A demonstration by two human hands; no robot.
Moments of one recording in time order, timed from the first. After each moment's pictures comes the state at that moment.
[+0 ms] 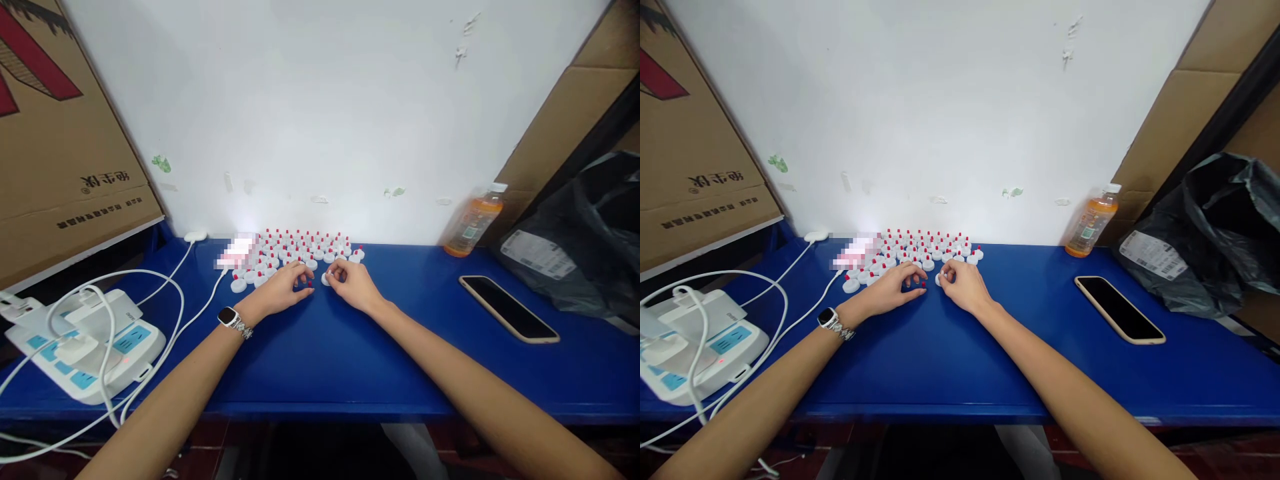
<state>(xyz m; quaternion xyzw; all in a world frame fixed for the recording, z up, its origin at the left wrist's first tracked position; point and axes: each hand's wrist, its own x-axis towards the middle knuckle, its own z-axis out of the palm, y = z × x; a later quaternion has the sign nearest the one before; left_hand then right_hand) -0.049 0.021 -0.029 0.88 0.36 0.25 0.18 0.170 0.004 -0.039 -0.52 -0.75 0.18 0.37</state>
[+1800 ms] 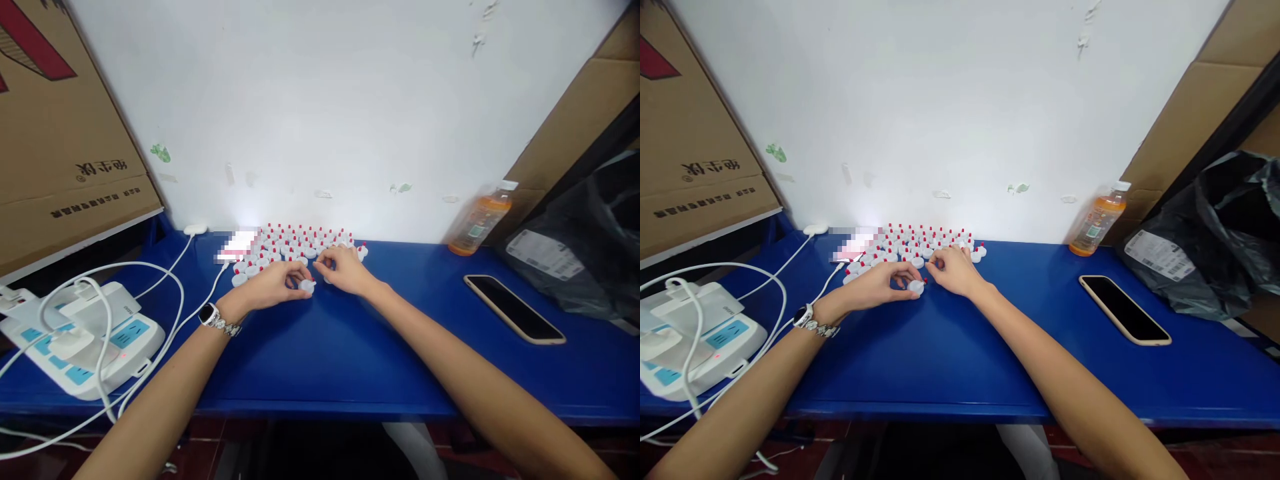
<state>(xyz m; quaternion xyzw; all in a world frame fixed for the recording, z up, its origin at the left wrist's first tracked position) -0.067 0.010 -0.006 0.86 0.36 0.22 0.29 0.153 0.027 -0.016 -0.48 -0.82 0.09 0.30</state>
